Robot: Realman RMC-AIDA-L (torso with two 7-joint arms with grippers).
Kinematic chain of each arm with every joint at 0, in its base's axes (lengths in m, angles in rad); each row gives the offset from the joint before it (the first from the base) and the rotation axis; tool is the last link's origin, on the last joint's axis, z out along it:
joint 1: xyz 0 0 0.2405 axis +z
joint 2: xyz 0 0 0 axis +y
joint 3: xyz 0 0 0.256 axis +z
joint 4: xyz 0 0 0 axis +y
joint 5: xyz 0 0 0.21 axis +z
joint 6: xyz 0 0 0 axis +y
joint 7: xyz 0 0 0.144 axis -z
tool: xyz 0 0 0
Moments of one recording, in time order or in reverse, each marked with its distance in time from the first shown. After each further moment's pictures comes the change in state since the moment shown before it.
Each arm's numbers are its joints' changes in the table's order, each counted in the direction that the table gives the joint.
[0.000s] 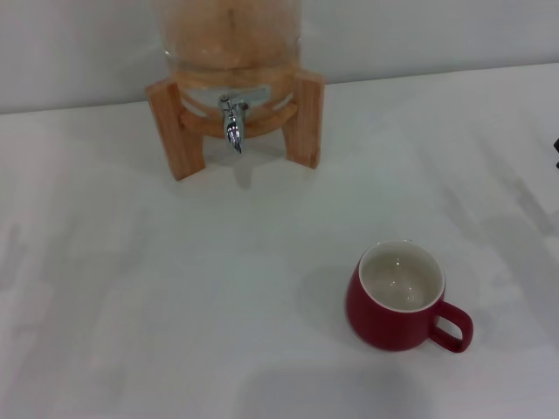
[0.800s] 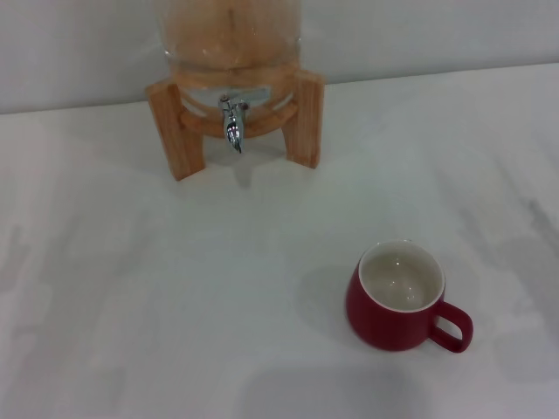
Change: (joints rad) left arm 0.003 0.002 0.004 0.000 0.006 -0.002 0.002; right arm -0.064 0.001 -0.019 0.014 -0.012 -0.066 0.000
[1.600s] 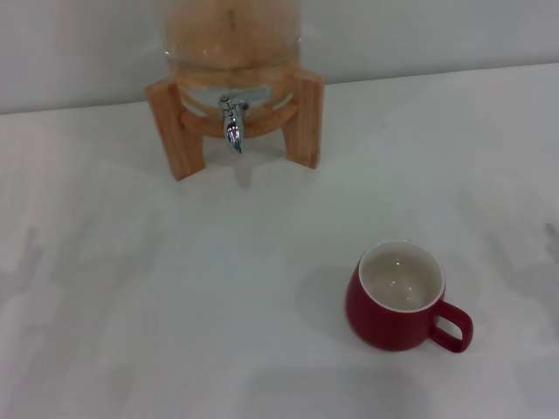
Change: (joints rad) left arm 0.002 -0.005 0.001 -0.001 0.047 0.000 -0.003; right arm -0.055 -0.004 -0.028 0.041 -0.015 -0.041 -0.007
